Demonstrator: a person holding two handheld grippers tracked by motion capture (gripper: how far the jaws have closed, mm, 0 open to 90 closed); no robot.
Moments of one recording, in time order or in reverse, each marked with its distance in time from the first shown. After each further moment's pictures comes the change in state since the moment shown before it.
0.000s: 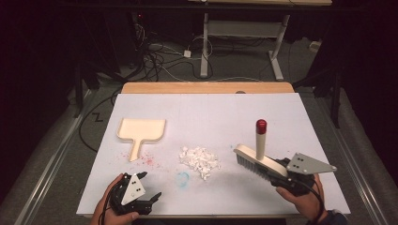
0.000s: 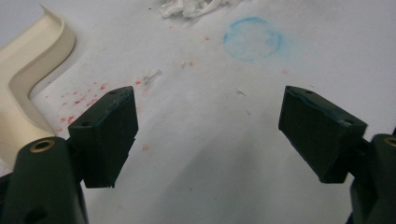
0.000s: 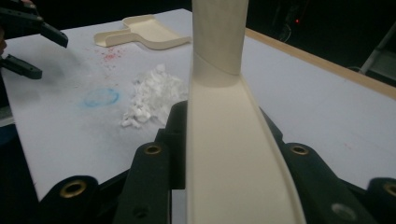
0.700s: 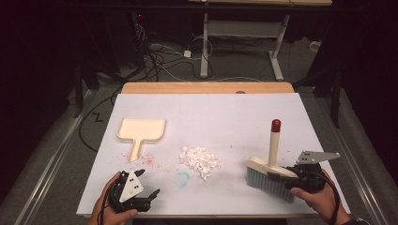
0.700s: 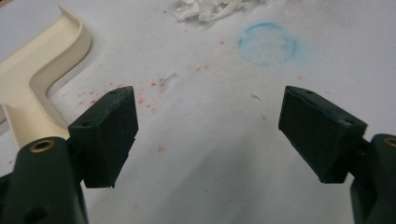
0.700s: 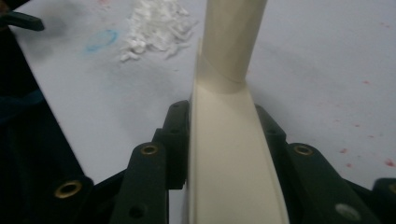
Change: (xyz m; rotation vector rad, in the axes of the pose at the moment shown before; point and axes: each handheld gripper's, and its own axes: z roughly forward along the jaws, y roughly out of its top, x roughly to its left) left arm 0.004 0.001 0.001 -0.003 0.010 -0.015; right arm -0.043 -0.026 -0.002 0.277 0.124 0.242
